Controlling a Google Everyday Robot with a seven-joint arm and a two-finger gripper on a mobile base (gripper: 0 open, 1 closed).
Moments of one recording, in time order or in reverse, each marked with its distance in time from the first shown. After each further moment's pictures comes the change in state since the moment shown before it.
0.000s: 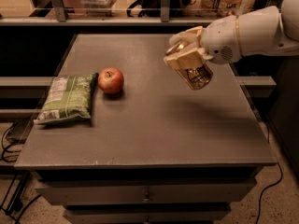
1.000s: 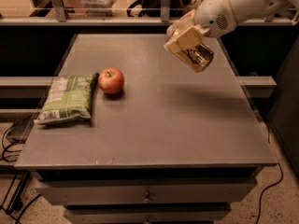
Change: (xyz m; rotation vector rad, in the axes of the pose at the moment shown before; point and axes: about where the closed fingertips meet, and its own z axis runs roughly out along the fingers) arm -0.007 -0.044 0.011 -0.147 0.154 0.053
